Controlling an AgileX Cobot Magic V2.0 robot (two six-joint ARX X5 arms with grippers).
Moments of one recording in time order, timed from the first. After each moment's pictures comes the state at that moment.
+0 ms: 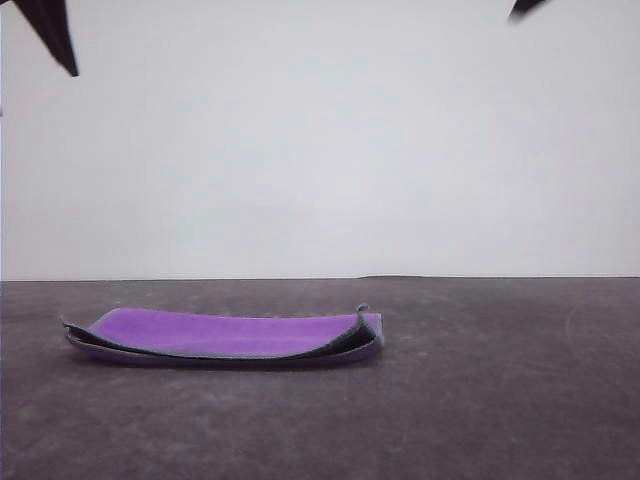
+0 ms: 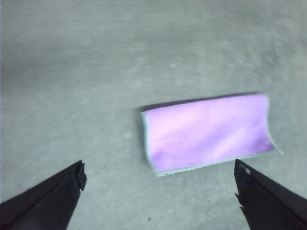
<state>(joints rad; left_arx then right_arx) 0.08 1.61 1.76 -1.29 0.42 0.15 0.26 1.44 1.80 -1.35 -0.39 -0.22</state>
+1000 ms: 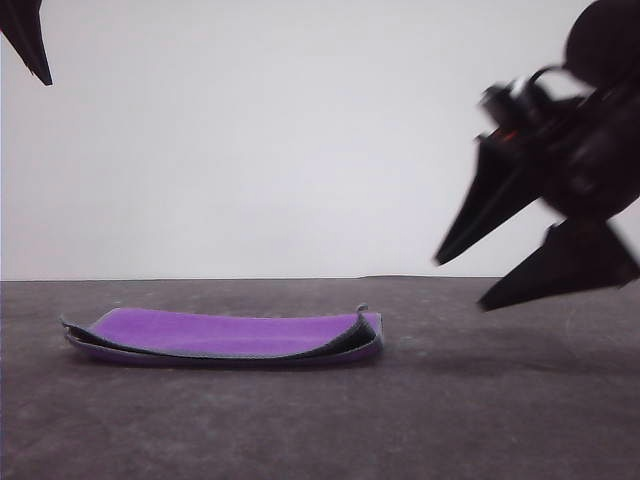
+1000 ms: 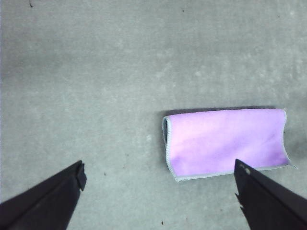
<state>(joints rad) 0.15 1.62 1.76 -1.27 0.42 0.14 0.31 1.45 0.70 -0.16 -0.70 0.36</state>
